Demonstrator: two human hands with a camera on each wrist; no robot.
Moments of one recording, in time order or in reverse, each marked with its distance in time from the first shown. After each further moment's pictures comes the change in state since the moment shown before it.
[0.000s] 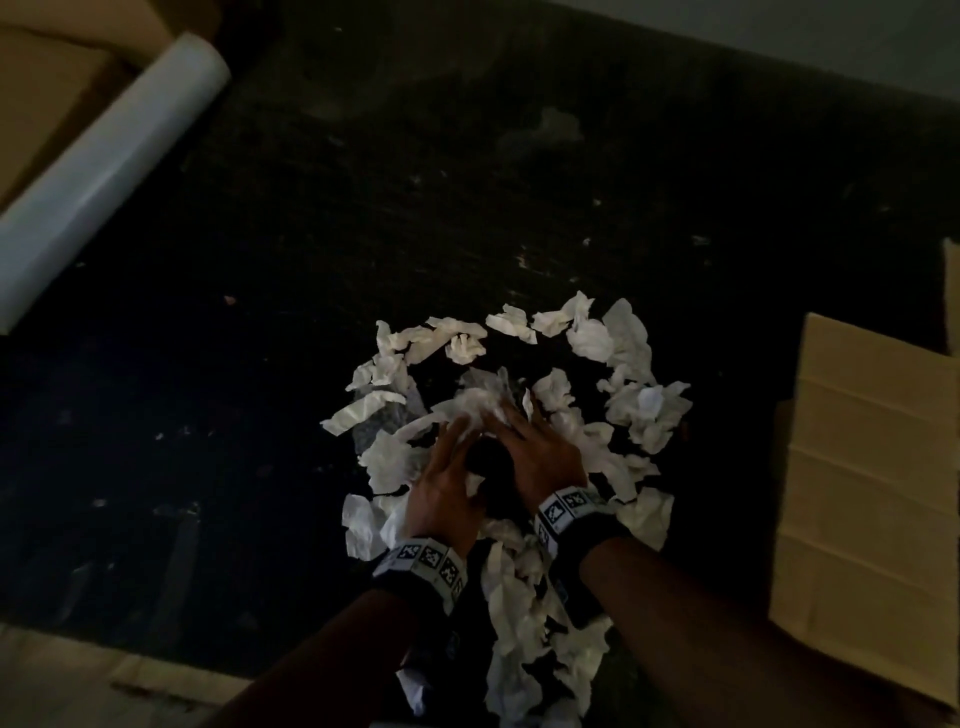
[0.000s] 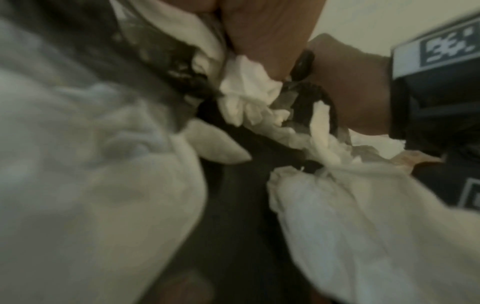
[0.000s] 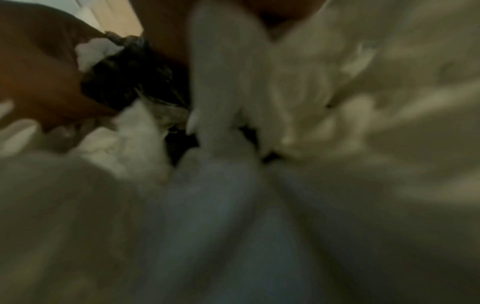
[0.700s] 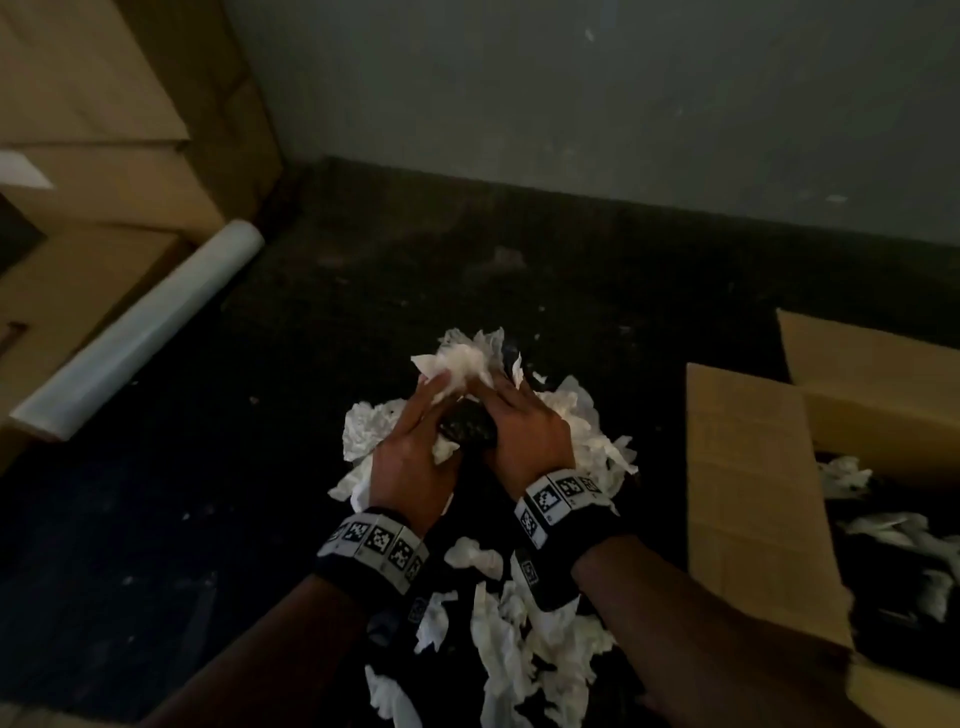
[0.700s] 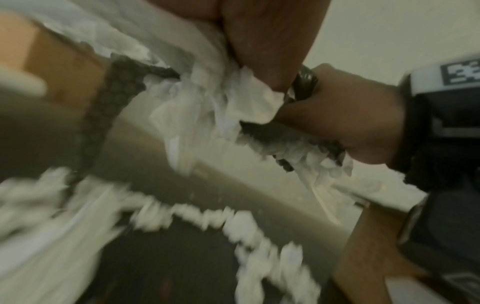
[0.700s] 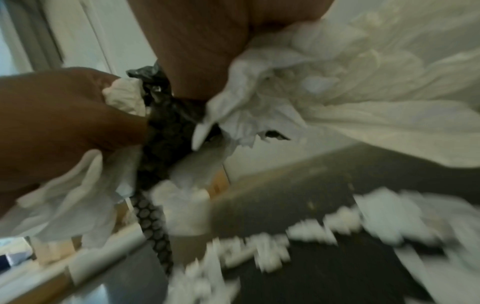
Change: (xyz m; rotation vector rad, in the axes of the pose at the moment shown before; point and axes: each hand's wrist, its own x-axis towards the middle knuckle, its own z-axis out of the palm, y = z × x) left_hand 0.015 0.104 -0.123 -0.037 0.301 0.394; right_hand 0.017 -0.072 -0.175 0.018 0.129 0.114
